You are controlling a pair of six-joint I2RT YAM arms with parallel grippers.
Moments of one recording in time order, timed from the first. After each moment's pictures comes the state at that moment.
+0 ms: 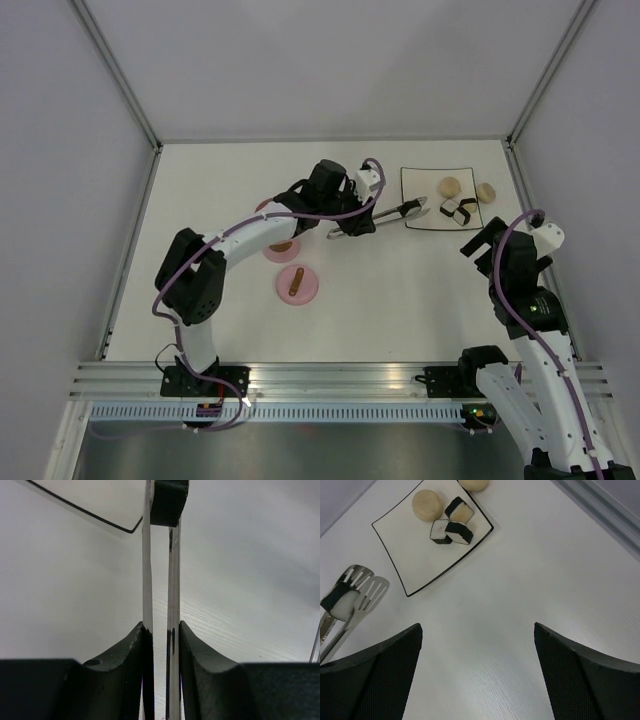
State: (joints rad) left arm -0.72 1.88 1.46 -0.19 0.47 0.11; right arm 0.12 0.64 0.77 -0.71 0.46 0.67
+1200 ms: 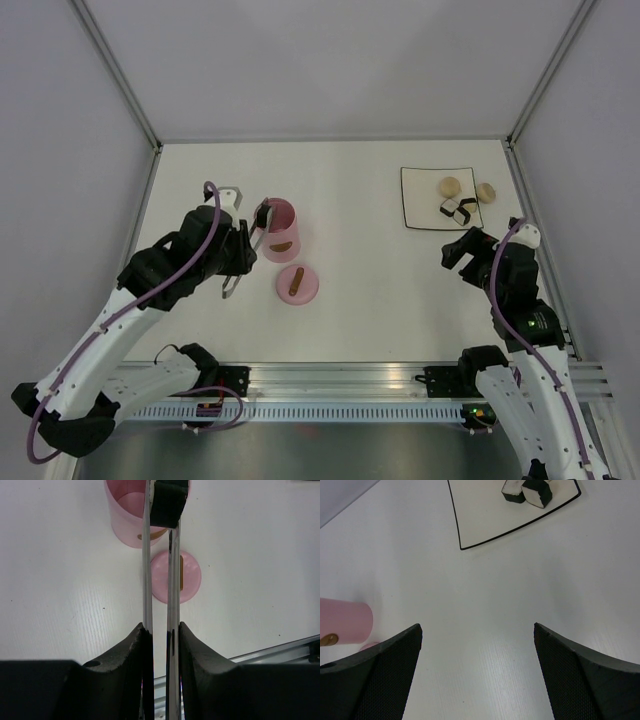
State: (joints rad) left arm -0.66 0.93 1.22 -1.01 -0.23 -0.46; right arm 0.12 0.54 0.68 -0.62 0.11 0.58
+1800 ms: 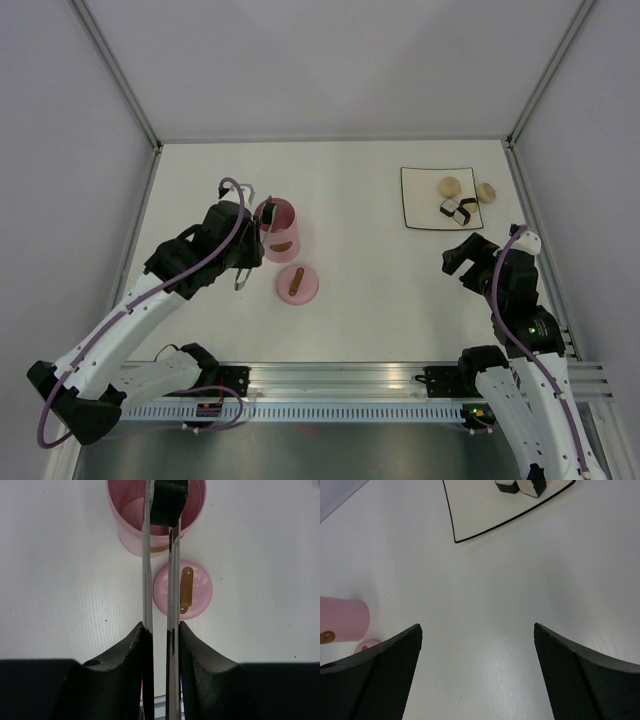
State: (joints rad) left arm -0.65 1.00 1.12 -0.90 -0.29 -0.47; right arm 0.12 0.49 0.65 -0.66 0.11 0.60
